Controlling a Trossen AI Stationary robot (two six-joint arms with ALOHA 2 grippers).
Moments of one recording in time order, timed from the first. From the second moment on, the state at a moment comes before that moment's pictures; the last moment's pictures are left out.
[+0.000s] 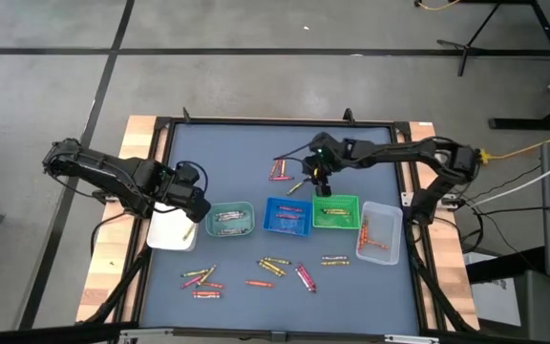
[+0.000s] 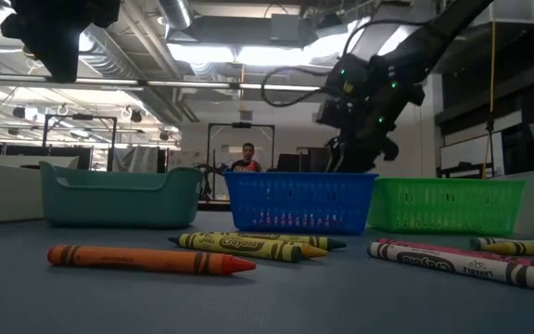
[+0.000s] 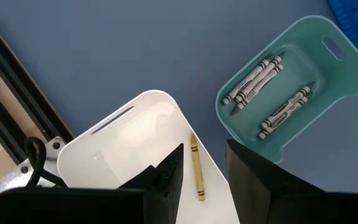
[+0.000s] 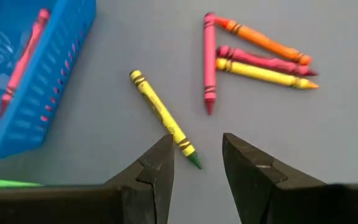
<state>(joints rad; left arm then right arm) -0.25 1.15 1.11 -1.39 -0.29 -1.21 -0.38 1.66 0.92 -0.22 -0.24 -0.50</state>
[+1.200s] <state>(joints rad) -0.25 1.15 1.11 -1.37 -0.29 -1.21 -0.38 1.82 0.92 -0.16 -0.27 -0.51</state>
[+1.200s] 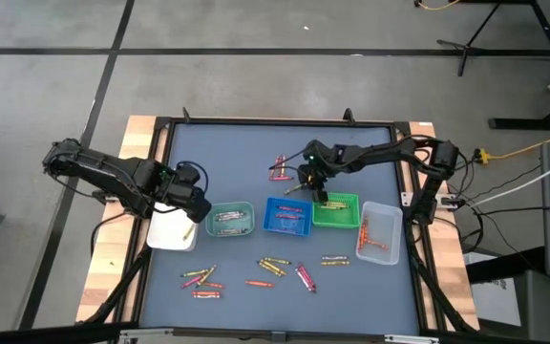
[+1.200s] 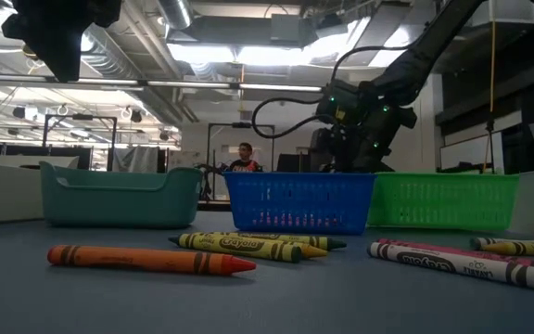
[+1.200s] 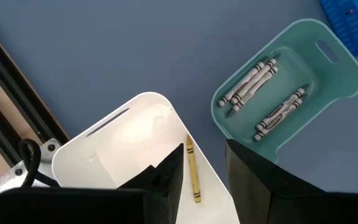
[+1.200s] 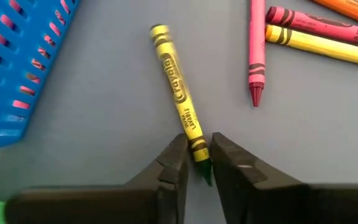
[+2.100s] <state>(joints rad) -0.25 1.15 1.11 -1.10 -0.46 -1.04 -0.38 1.82 1.05 -0.37 -0.25 -0.49</state>
